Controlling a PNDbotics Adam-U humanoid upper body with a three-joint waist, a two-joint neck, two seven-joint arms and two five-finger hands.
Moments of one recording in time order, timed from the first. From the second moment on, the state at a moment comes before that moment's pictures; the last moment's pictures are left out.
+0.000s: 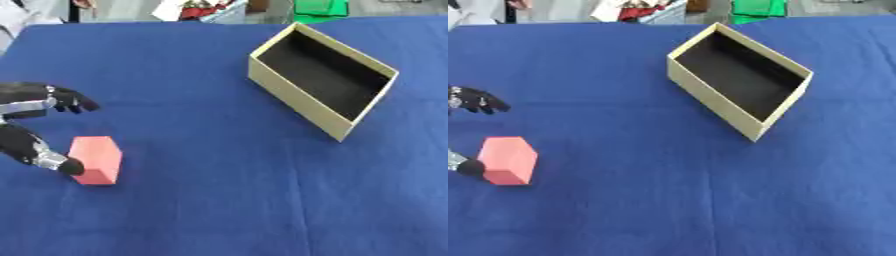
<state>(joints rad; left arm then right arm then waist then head) -0.45 1.04 -0.26 -1.71 -0.34 -0.04 -0.65 -0.35 -0.61 -0.12 -1.98 0.25 0.09 -0.51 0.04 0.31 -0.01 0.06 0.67</state>
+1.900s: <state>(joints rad) -0.52 0.95 -0.38 -1.57 -0.54 -0.07 -0.64 -0.35 -0.61 -0.12 -1.98 0.25 0.08 -0.51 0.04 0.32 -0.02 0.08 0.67</state>
